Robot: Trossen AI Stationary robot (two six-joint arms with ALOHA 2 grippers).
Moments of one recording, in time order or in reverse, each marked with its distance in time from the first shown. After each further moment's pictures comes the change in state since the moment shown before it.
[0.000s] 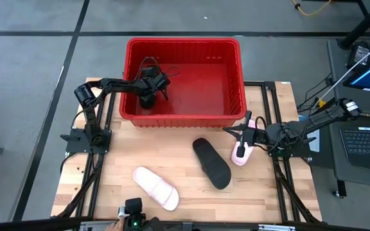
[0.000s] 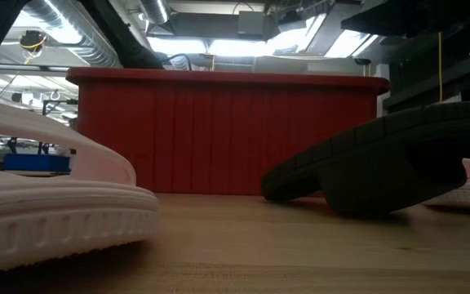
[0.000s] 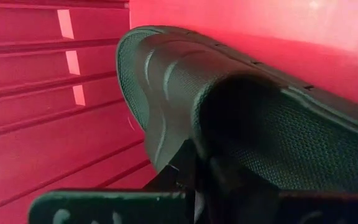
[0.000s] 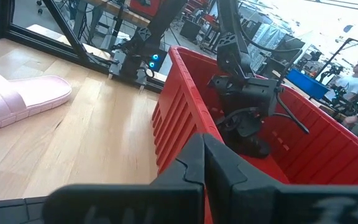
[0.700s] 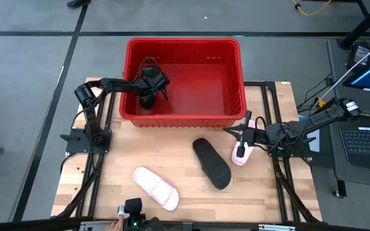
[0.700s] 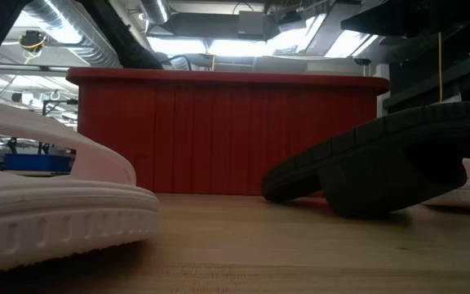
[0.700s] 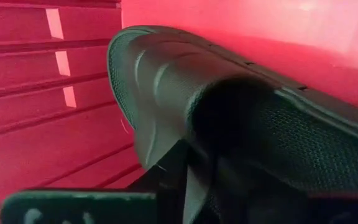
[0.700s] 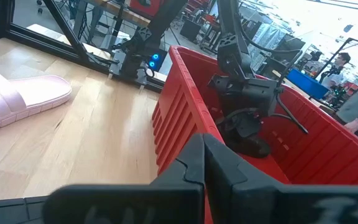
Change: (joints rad) left arm 0.002 0.002 0.000 -0.005 0.023 -0.003; right arm 0.000 0.000 0.000 -0.002 0.000 0.000
